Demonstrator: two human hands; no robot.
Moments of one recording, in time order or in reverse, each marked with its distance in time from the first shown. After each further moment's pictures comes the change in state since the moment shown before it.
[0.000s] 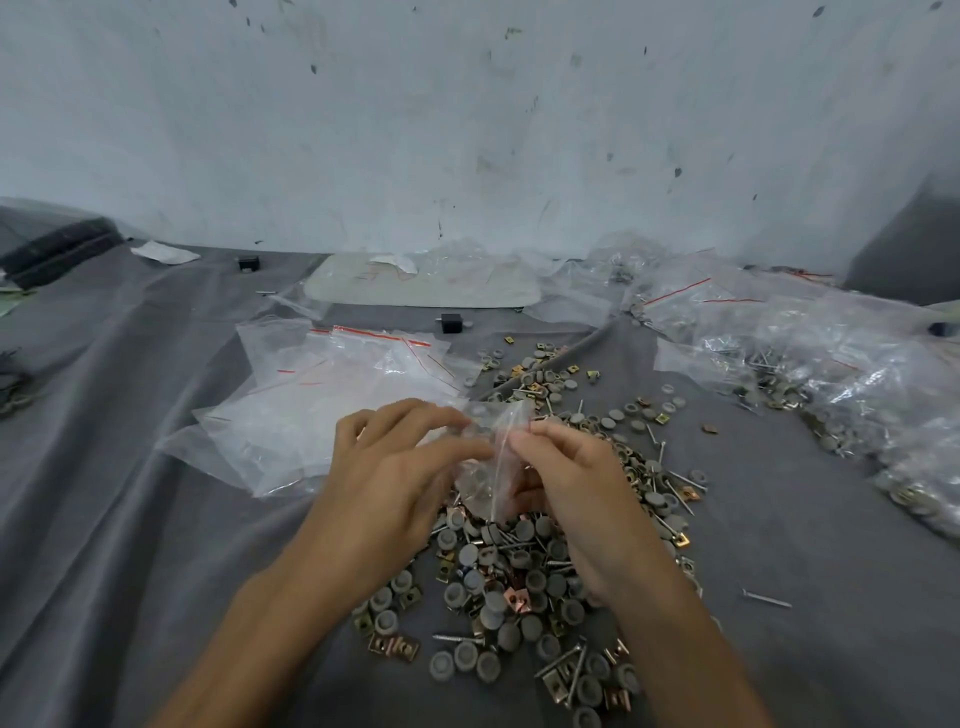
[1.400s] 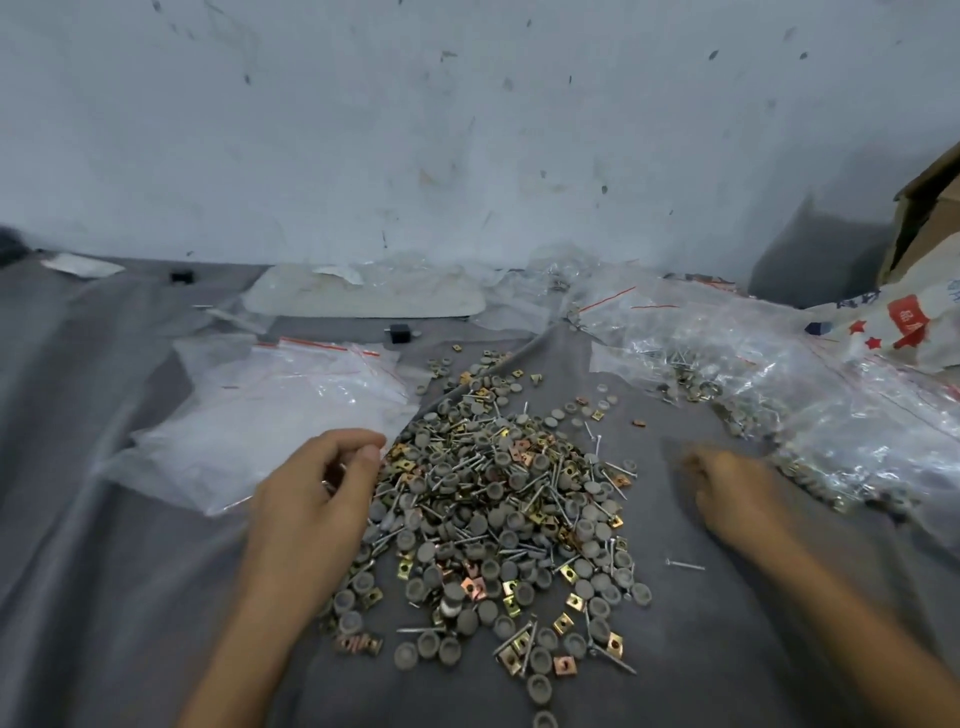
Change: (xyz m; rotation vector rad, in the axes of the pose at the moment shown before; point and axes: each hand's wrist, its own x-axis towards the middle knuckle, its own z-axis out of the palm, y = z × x) left_hand -0.015 0.000 0.009 -0.508 0.281 -0.514; right_hand -0.017 0.019 -0.210 -1.424 0.448 0.161
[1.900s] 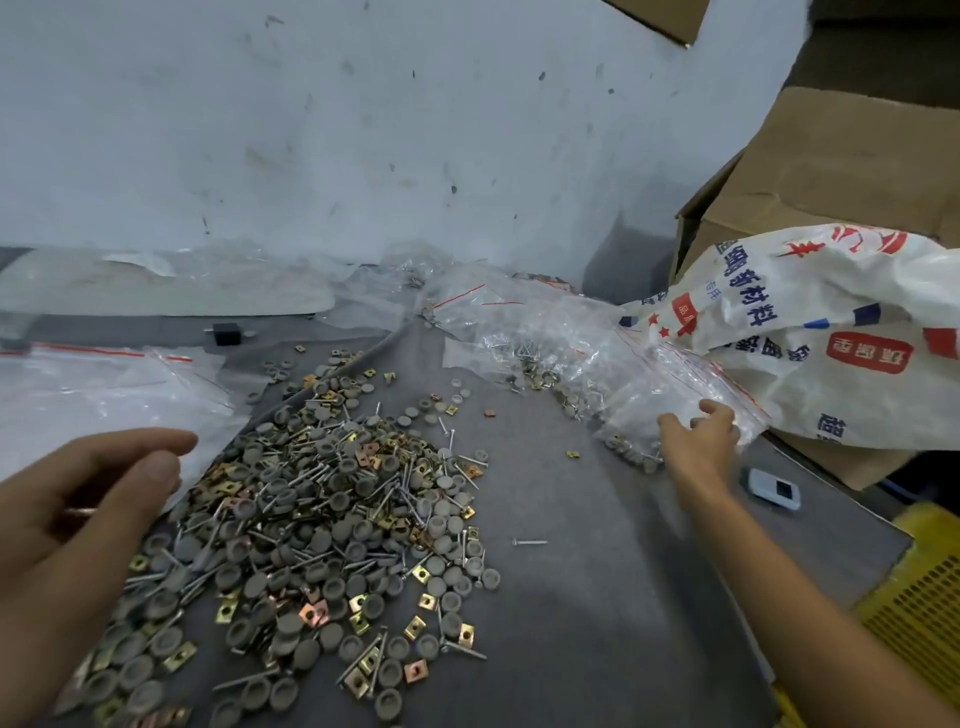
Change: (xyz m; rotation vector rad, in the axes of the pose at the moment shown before) left_hand 0.019 -0.046 -0.007 -0.072 -0.093 0.166; right_hand 0.003 0.095 -0.054 0.592 0.559 0.631
